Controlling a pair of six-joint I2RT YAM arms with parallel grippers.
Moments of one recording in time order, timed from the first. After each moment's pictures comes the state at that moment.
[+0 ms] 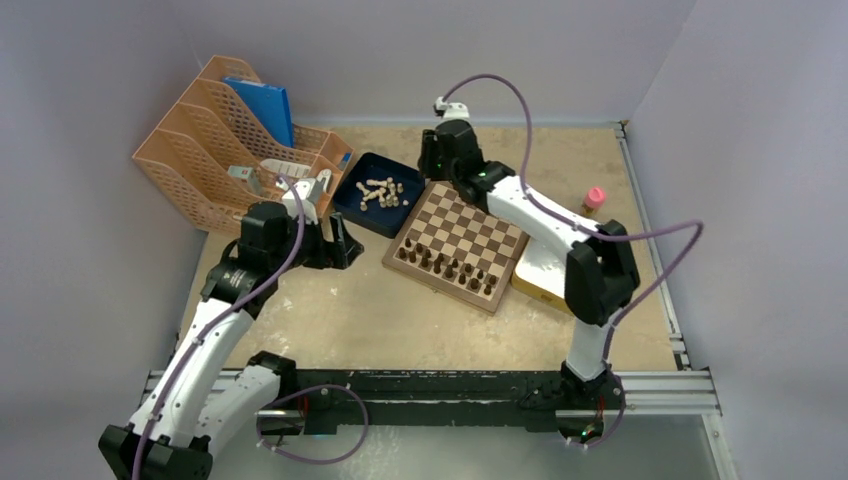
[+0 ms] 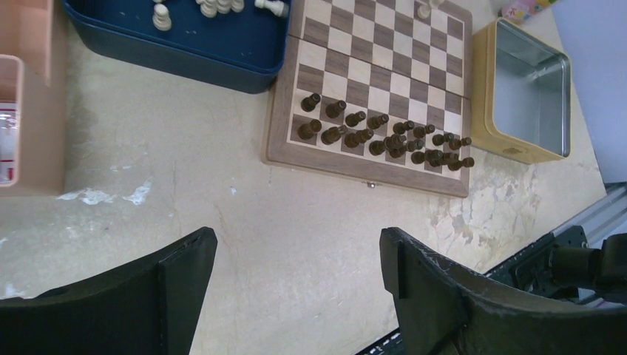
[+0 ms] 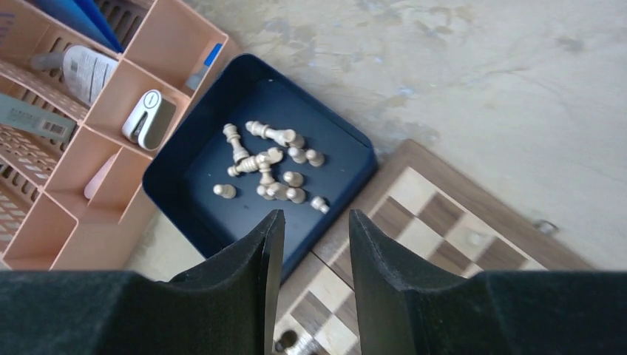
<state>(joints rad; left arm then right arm) -0.29 0.85 0.85 -0.56 0.29 -0.33 0.62 1.82 1.55 -0.20 0.21 0.40</state>
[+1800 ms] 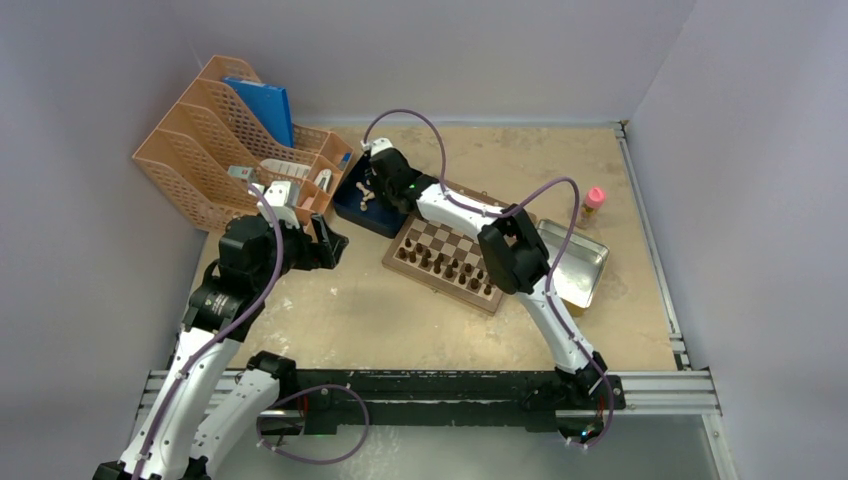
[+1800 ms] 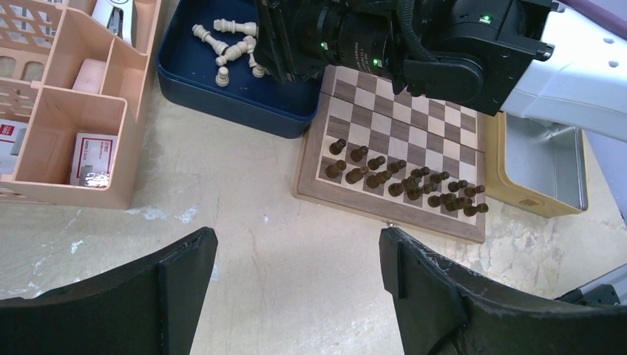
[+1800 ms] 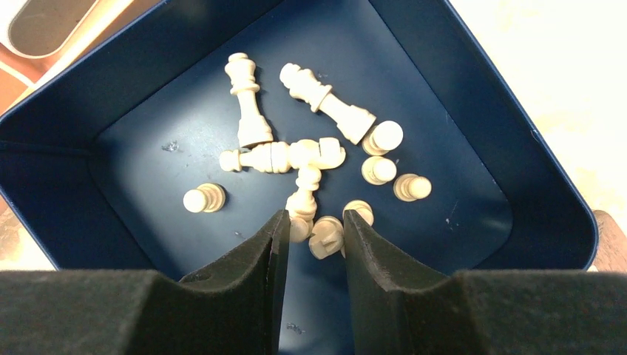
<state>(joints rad) -0.29 0.68 0.85 -0.56 0.12 -0.33 0.76 2.44 2.05 -0.29 0.21 0.16</state>
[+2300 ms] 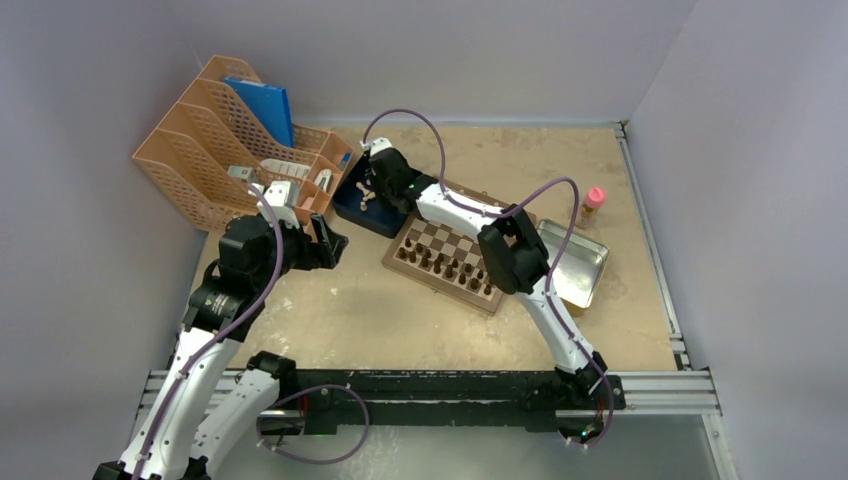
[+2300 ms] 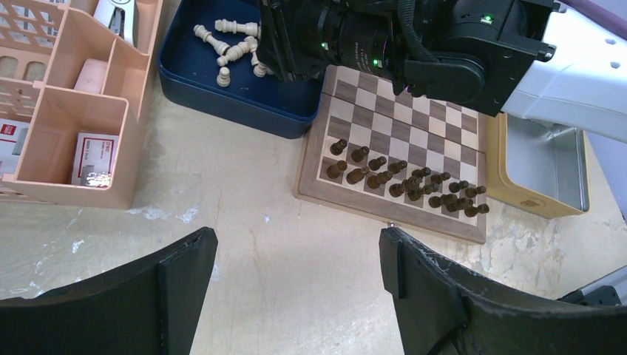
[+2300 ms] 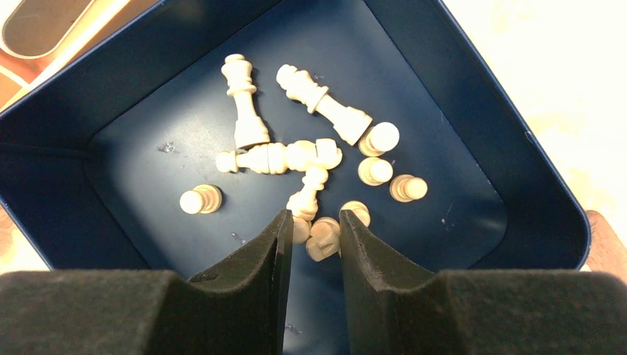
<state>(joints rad) -0.29 0.68 0.85 -0.56 0.12 -0.33 0.76 2.45 2.06 -0.29 0.22 0.15</state>
